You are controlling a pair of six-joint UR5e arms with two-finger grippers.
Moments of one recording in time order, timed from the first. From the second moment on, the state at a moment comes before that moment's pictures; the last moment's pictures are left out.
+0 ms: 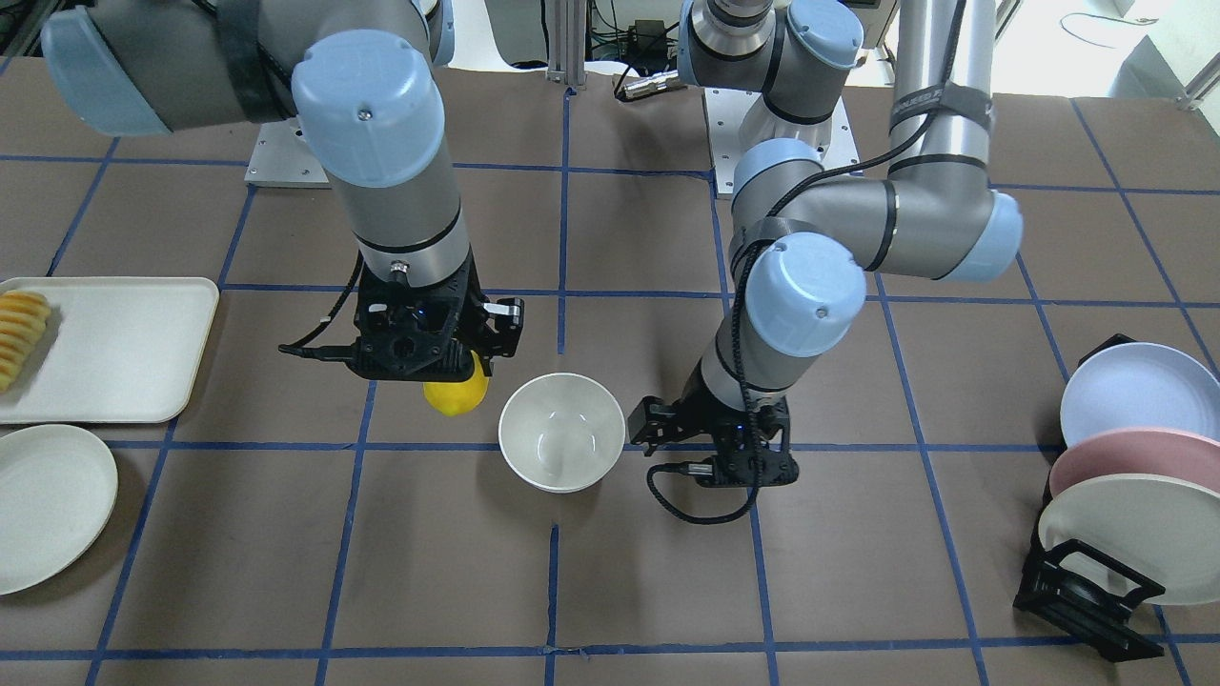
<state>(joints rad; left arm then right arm) -1.67 -1.97 -1.59 -1.14 1.47 -0.16 1.82 -1.27 1.47 -1.80 -1.56 0.28</state>
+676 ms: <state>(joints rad) -1.52 -1.78 -1.50 -1.43 1.60 0.05 1.95 -1.10 1.49 -2.04 -1.56 0.31</state>
